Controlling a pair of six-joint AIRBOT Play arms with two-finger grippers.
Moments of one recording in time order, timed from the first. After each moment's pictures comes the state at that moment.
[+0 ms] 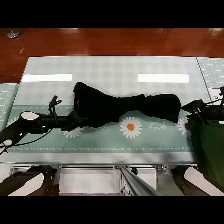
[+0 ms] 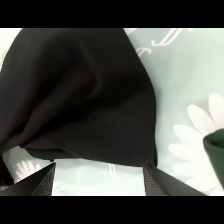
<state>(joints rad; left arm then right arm) -0.04 -1.16 0.41 0.48 -0.82 -1.14 -0.63 -1.13 0.72 -0.88 1.19 1.27</state>
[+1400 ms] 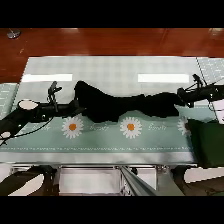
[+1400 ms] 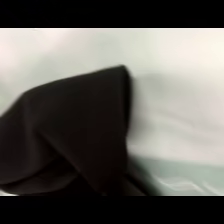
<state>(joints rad) -0.06 -1.16 0.59 0.43 -0.84 -1.11 -0.38 -1.66 1.17 -0.90 1.24 1.23</state>
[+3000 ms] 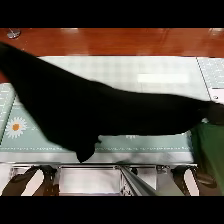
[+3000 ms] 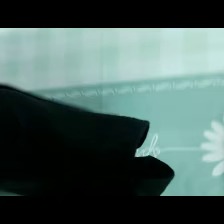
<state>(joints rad) 0.26 -0.86 1.26 0.93 -1.16 -1.33 -0.33 -0.51 0.86 -1.09 1.43 1.46</state>
